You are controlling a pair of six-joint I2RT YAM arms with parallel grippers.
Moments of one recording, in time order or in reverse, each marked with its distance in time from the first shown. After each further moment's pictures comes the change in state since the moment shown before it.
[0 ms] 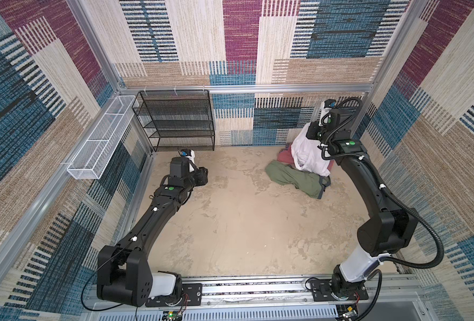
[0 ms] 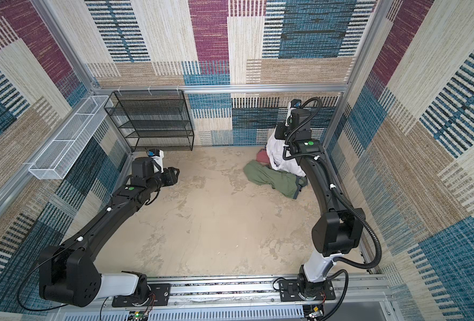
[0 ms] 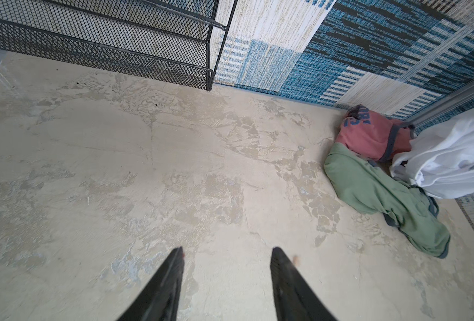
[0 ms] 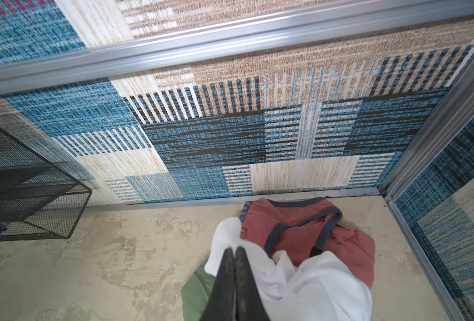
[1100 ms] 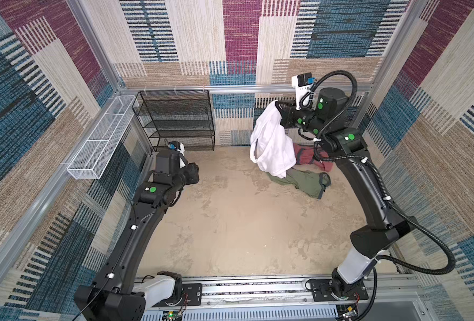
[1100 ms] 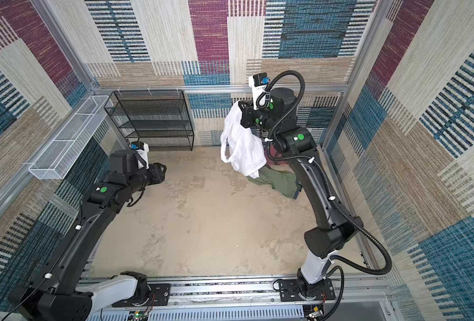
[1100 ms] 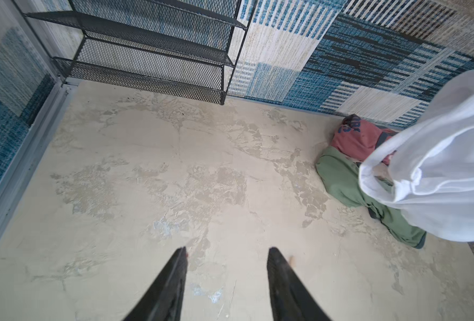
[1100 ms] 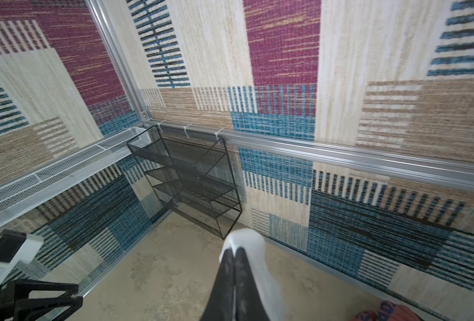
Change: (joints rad) left arm -0.032 -0.184 0.266 -0.474 -0.134 -0.011; right arm 0.311 0.056 0.440 -0.136 -0.260 -0.040
